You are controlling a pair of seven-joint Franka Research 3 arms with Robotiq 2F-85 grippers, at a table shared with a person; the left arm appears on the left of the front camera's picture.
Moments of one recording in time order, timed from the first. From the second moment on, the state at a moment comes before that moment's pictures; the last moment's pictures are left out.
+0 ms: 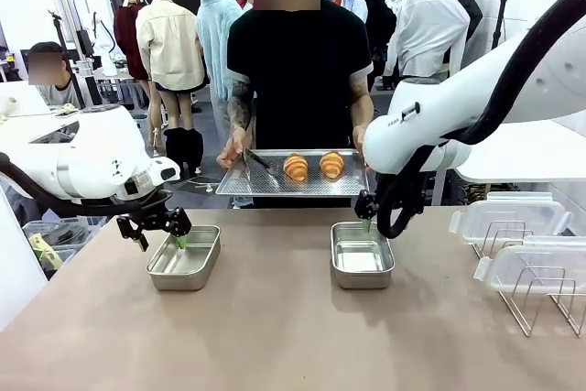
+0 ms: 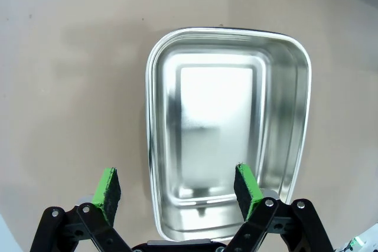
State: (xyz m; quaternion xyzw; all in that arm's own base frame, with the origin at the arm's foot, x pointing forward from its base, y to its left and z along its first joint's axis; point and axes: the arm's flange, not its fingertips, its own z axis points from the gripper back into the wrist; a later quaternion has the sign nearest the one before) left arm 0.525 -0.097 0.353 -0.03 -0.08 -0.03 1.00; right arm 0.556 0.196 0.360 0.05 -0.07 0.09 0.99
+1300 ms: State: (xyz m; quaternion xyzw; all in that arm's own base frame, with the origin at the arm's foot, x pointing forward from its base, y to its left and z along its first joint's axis) left arm 0.546 -0.082 0.328 -0.03 -0.03 -0.01 1.00; right arm 0.584 0.197 0.318 0.05 -0.04 0.02 1.00
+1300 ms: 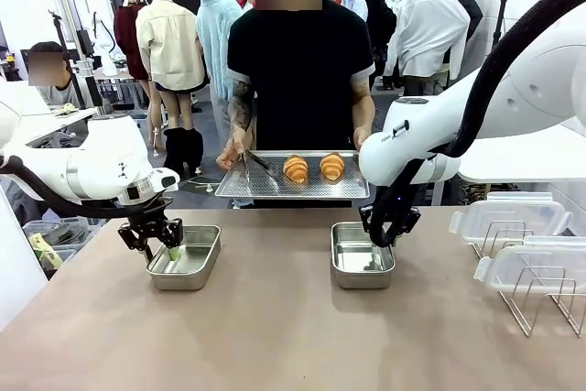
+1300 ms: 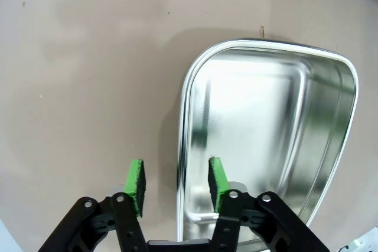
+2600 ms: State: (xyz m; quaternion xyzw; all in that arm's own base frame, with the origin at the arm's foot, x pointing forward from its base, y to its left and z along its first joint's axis) left arm 0.547 -0.088 0.332 -0.02 -0.03 -0.03 1.00; right arm 0.597 0.204 0.319 0.02 0.00 -0.04 1.00
